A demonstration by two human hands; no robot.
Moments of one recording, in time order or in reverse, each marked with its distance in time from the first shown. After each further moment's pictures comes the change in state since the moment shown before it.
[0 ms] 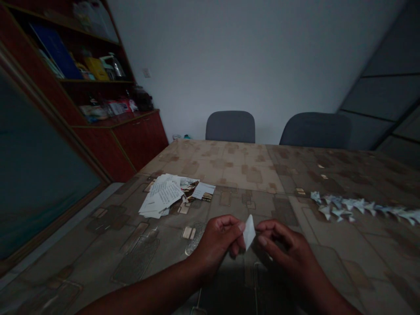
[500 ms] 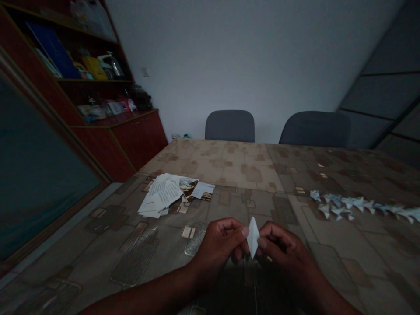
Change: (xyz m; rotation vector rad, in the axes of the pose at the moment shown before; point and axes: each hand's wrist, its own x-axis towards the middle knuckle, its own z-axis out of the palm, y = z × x) left_hand -0.008 0.004 0.007 0.030 -0.010 0.007; right_hand 0.000 -0.007 0.009 0.280 -0.091 0.114
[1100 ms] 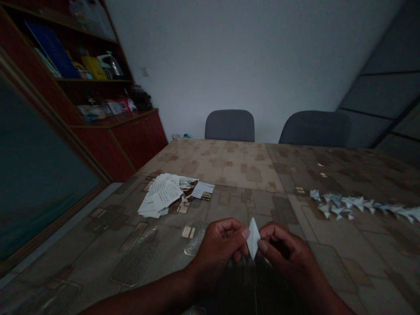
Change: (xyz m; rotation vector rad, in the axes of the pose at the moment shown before) left_hand -0.006 0.008 0.004 -0.003 0.005 0.000; right_hand -0.005 -0.007 0.003 -0.180 0.094 -0.123
